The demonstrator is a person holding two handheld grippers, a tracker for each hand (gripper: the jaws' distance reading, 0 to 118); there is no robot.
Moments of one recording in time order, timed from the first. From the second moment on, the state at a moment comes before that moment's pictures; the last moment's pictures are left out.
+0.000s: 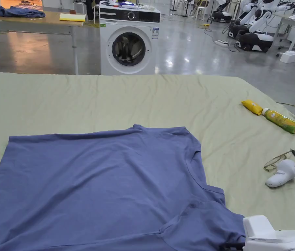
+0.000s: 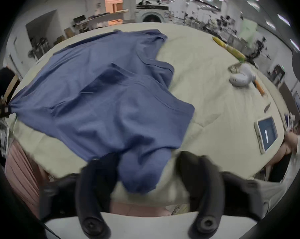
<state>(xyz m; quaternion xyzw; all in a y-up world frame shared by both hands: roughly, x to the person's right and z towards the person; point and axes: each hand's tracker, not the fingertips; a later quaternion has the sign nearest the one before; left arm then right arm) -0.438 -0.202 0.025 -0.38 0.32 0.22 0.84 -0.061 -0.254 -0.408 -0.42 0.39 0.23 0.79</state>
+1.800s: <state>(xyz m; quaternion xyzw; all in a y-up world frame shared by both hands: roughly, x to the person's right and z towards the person) -0.530 -0.180 -0.033 -0.09 0.31 0.19 0.93 -0.139 -0.179 -0.461 -0.24 0.41 -0.09 0.87</state>
